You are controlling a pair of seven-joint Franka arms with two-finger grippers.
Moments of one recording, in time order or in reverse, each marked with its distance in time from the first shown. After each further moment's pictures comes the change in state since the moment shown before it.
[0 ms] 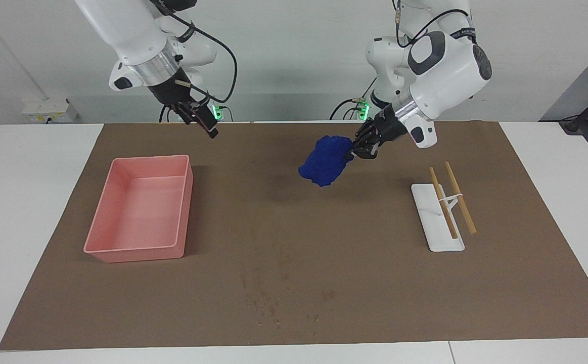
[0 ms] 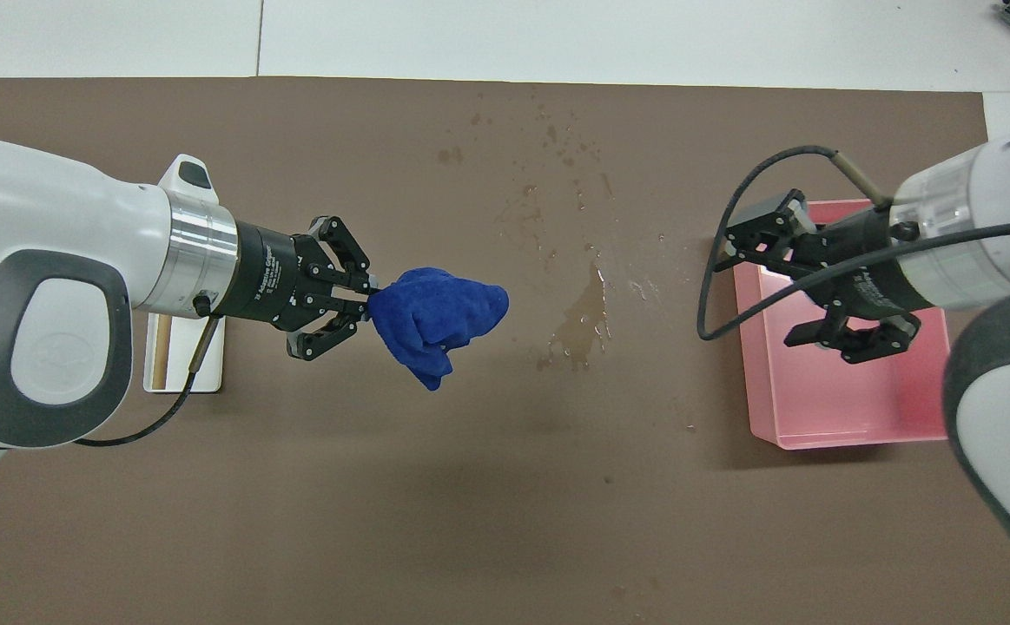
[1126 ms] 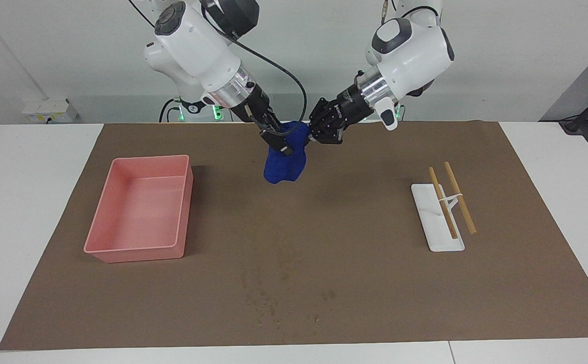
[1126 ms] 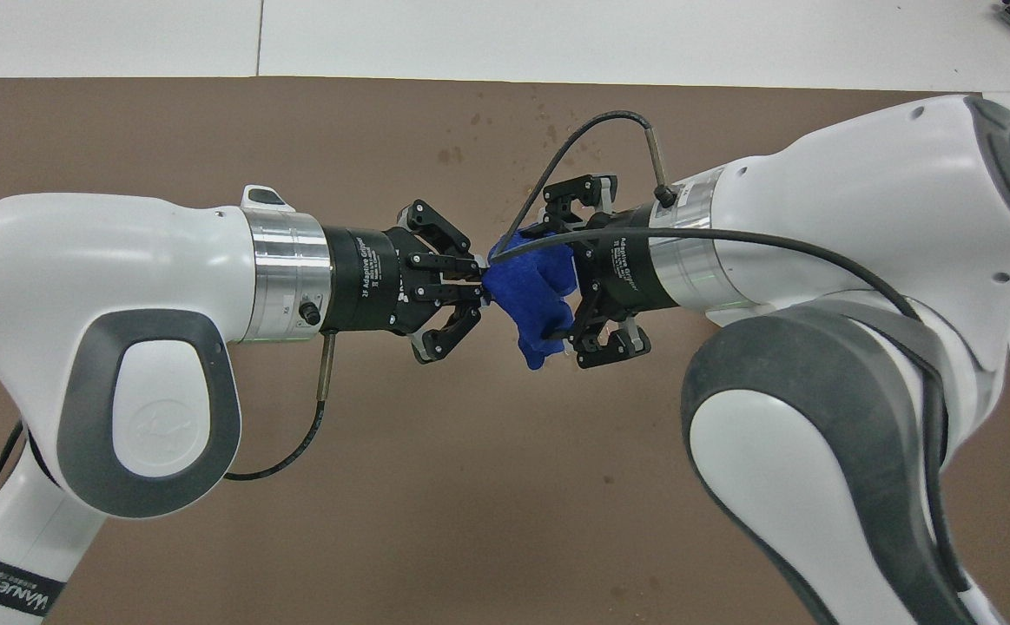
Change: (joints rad) left arm -0.002 -0.027 -0.173 0.000 -0.172 0.234 -0.298; right arm 0.185 0.085 0.009 -0.042 0.229 0.319 0.579
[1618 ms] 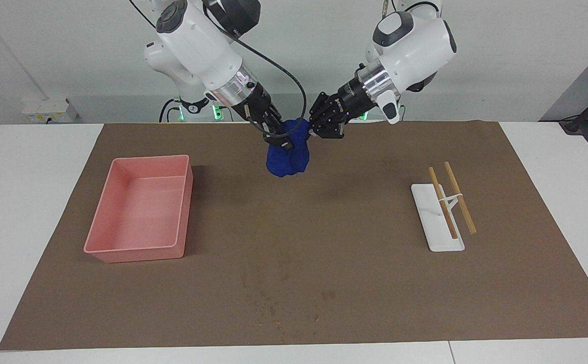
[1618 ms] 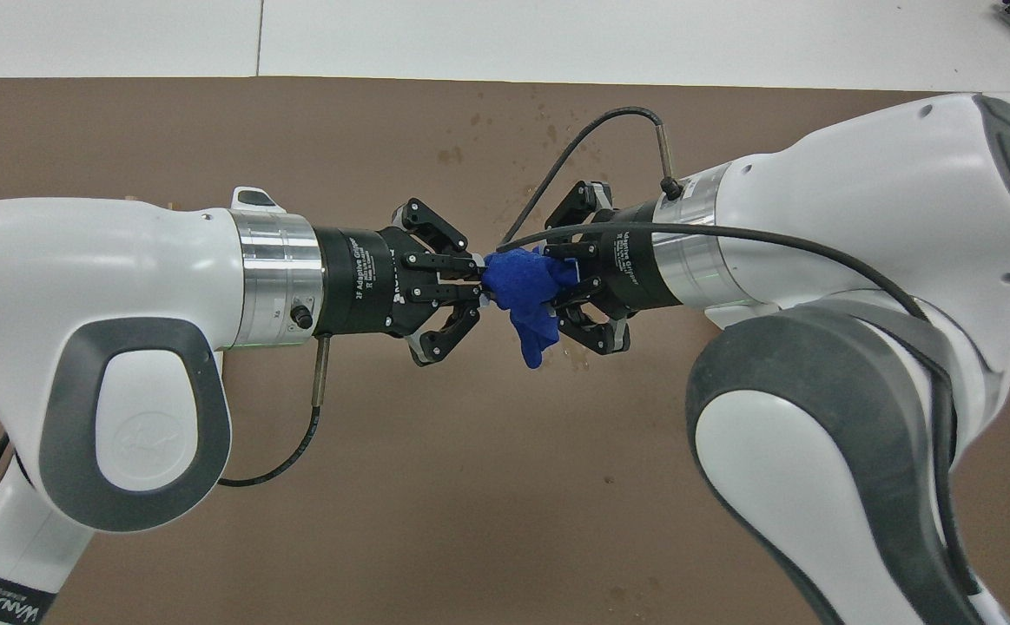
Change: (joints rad) left arm 0.001 -0.018 0.003 0.000 -0.008 0.001 -0.018; right arm -0.003 -0.003 -0.005 0.006 0.000 0.002 0.086
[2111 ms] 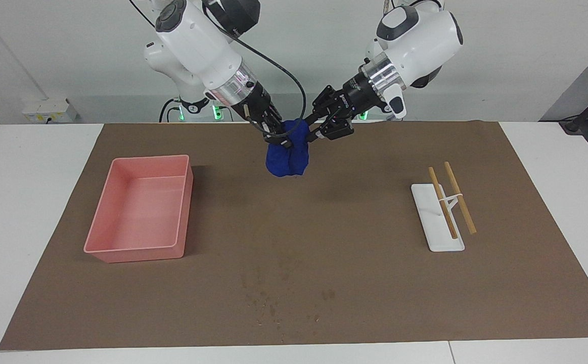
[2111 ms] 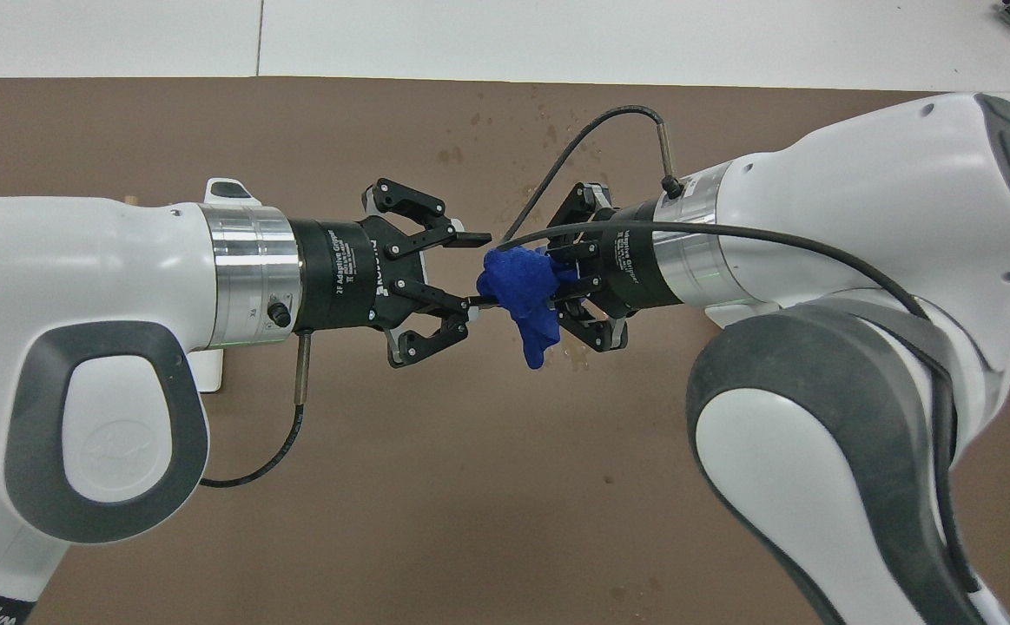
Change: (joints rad) left arm 0.008 -0.019 0.008 0.012 0.035 0.011 0.004; right arm -0.001 0.003 -0.001 0.000 0.001 0.001 0.001
